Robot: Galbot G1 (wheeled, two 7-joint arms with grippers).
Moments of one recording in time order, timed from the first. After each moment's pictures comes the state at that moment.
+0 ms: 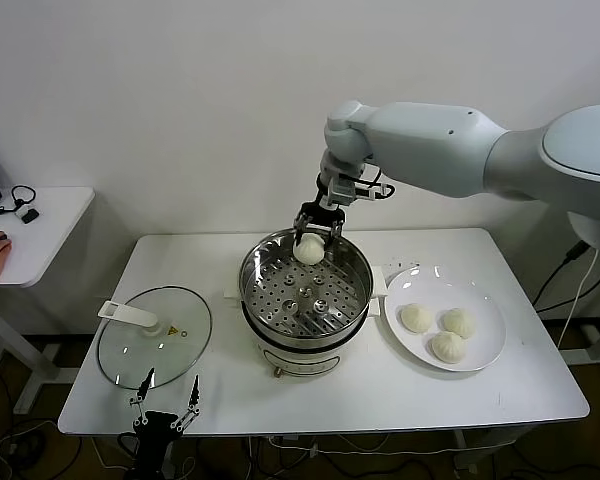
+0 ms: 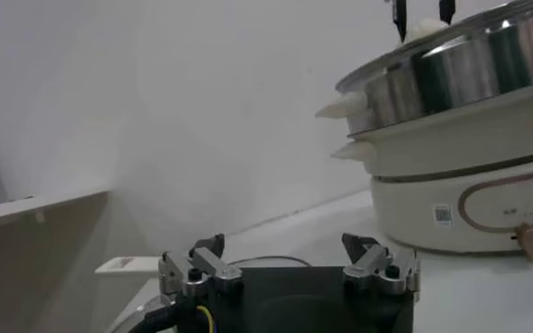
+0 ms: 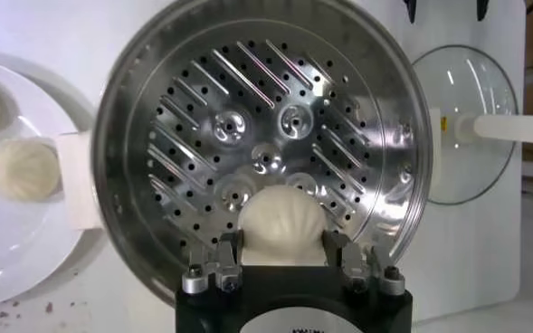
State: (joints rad) left arm 1.66 -1.57 -0.73 -1.66 0.20 -0.56 0.12; right arm 0.72 1.38 -1.64 0.91 0.15 0.82 -0.90
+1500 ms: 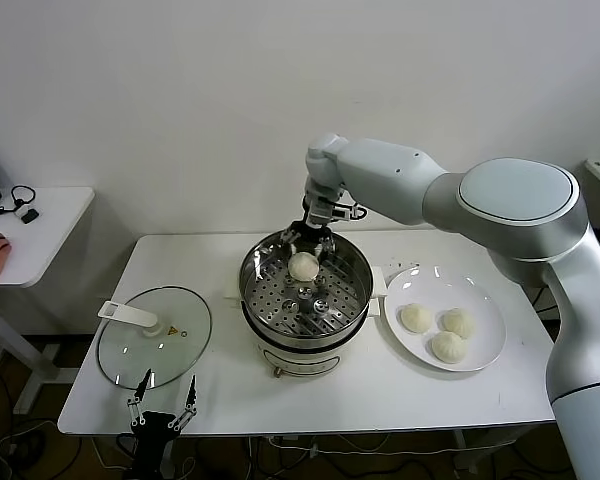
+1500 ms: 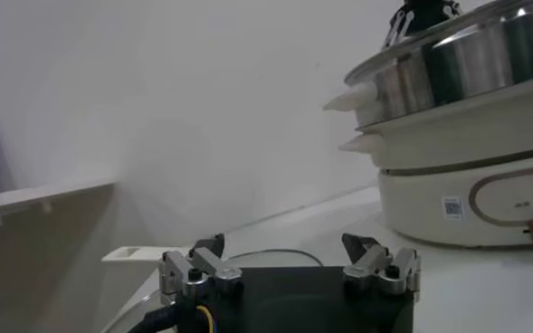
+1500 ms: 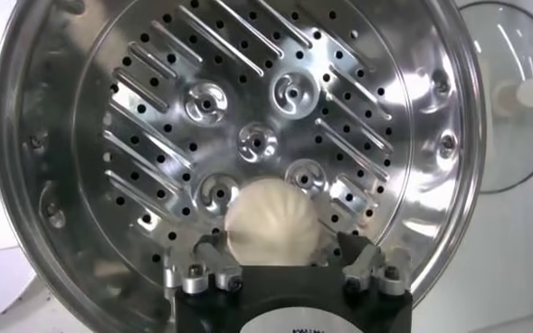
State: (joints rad) left arm 1.65 -1.57 -0.74 -1.64 0.19 -0.57 0.12; right arm 0.58 1.47 -1.59 0.71 0.14 0.82 -0.96
